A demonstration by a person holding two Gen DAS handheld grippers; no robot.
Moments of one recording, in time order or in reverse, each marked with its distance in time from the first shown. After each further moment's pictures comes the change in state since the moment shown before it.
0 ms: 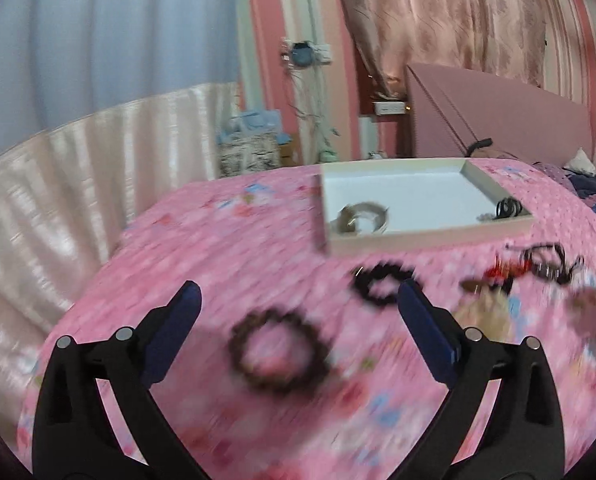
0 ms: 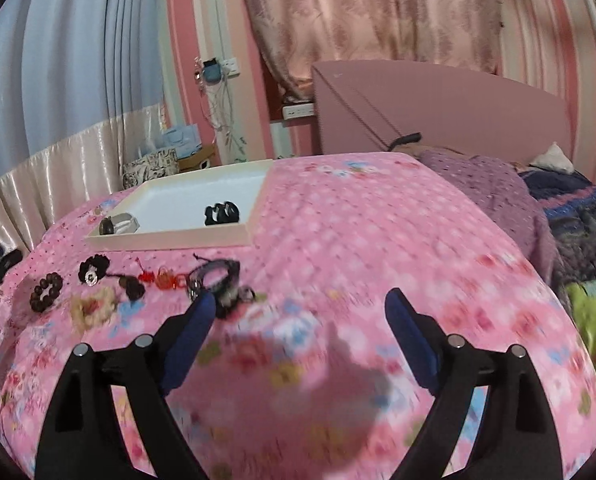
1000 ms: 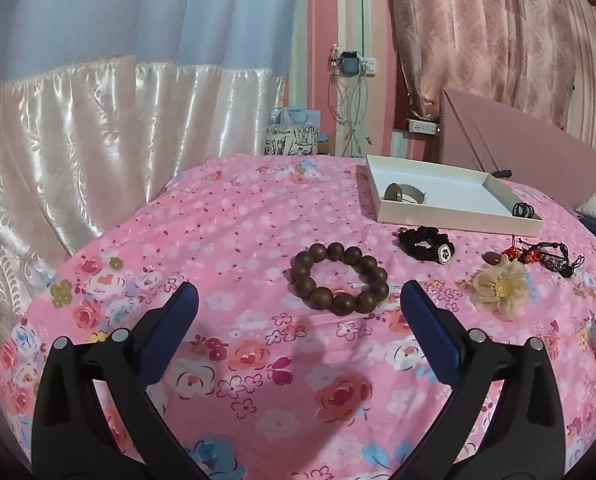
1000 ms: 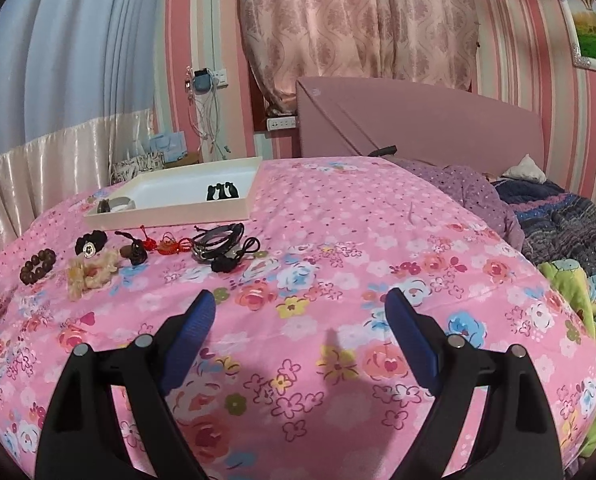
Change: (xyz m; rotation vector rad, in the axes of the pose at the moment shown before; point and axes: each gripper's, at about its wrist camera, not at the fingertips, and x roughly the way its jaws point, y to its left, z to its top) left arm -0.029 0.053 -0.058 -0.157 -0.025 0.027; right arm -0.034 0.022 -0.056 -0.013 -0.069 -0.090
